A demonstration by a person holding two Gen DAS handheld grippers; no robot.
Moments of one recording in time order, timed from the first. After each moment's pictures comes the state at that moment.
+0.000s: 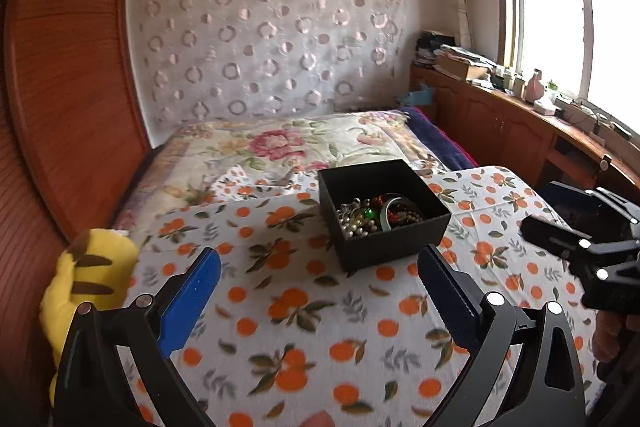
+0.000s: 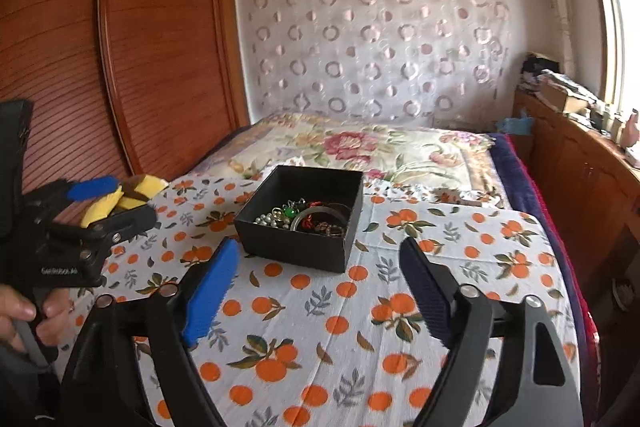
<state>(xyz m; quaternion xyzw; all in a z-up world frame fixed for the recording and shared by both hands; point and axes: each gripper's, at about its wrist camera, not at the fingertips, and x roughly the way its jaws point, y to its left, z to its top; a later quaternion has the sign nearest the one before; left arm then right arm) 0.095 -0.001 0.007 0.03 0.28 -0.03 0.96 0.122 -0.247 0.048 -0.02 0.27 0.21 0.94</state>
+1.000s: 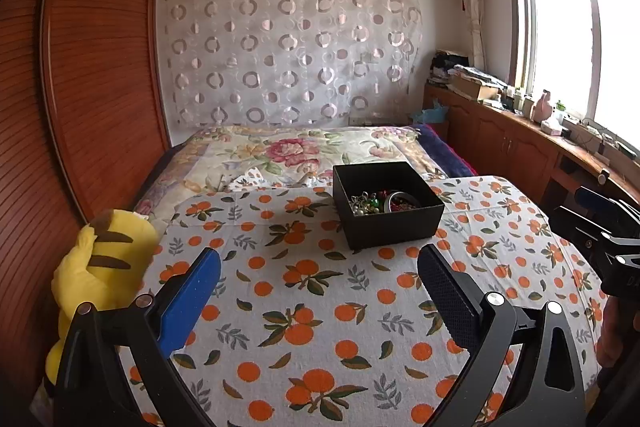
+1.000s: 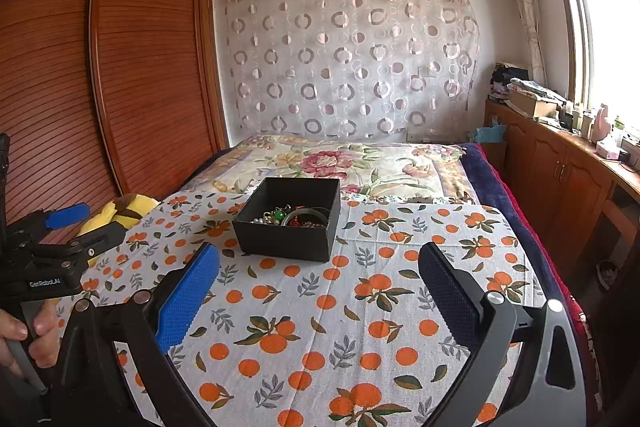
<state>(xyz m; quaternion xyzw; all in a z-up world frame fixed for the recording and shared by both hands) 0.043 0.005 0.007 0.01 0.26 0.00 0.97 0.072 -0.269 0.059 0.00 0.24 0.17 0.96</state>
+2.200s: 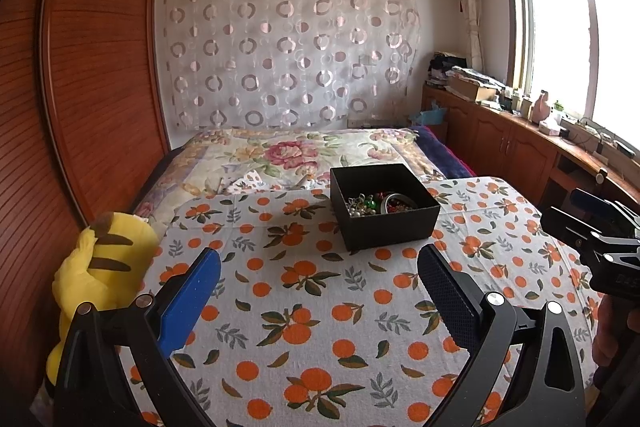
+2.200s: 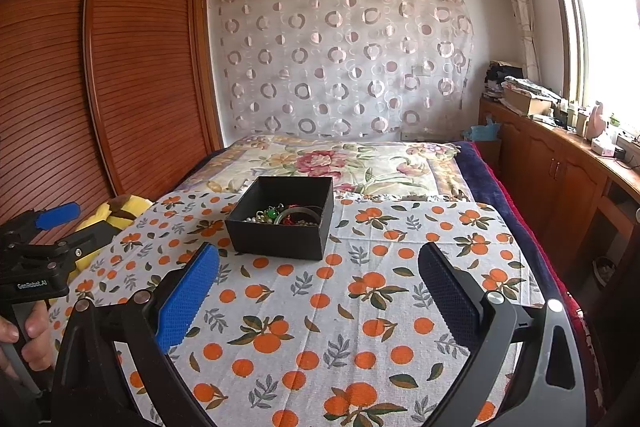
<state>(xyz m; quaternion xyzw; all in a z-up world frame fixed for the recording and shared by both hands) 0.041 0.004 0.010 0.01 0.26 0.00 0.97 0.072 -0.274 0.058 0.00 0.24 0.17 0.96</state>
